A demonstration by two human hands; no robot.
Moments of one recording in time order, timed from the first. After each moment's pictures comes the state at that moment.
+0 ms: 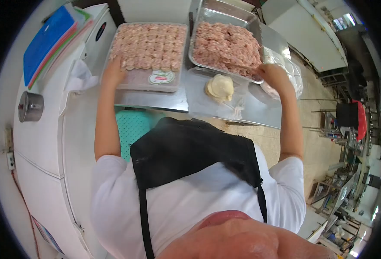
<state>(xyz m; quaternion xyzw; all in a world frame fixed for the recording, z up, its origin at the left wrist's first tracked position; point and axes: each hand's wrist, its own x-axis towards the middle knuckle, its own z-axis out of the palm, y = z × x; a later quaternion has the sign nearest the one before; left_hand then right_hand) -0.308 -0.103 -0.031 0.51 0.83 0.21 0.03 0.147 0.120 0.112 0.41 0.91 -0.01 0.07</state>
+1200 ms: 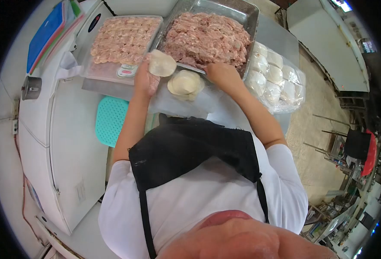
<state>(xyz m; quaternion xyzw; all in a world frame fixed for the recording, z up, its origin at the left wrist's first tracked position) -0.045 0.000 -0.038 0.04 0.29 0.84 0.45 0.155 0.181 -0.017 0.20 0.97 -0.11 -0.05</state>
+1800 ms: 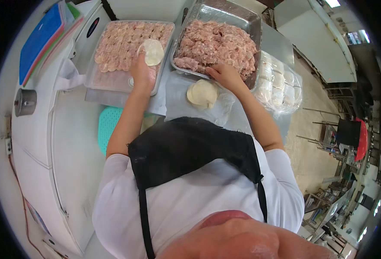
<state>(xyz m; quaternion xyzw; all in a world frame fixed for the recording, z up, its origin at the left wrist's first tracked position) -0.120 0.010 0.002 -0.02 0.41 0.86 0.30 0.096 0.164 -0.004 0.31 0.92 -0.26 0.00</state>
